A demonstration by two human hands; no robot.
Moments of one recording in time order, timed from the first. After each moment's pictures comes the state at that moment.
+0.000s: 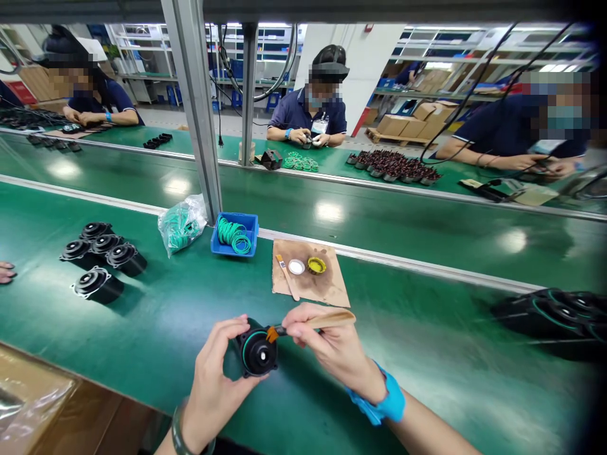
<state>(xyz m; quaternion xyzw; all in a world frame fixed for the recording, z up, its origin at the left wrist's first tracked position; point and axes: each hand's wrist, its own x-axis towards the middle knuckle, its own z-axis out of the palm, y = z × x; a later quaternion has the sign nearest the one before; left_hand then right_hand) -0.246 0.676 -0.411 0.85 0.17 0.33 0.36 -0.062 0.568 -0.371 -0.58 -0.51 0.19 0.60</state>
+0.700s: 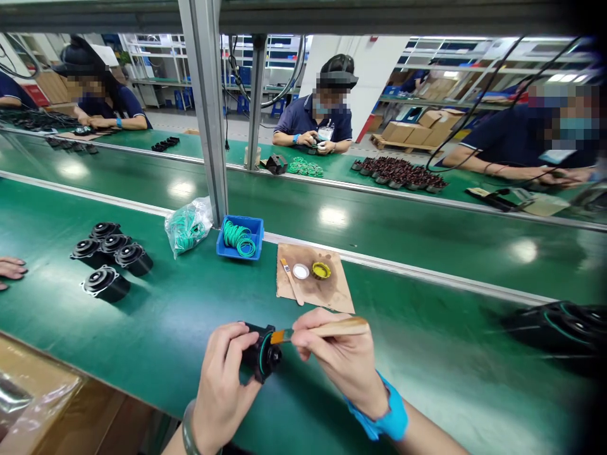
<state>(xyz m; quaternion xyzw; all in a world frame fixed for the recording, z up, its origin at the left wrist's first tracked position) -0.245 0.670 -0.413 0.90 0.16 0.36 0.18 -0.076 0.567 -0.359 -0.59 -0.46 0.18 0.64</state>
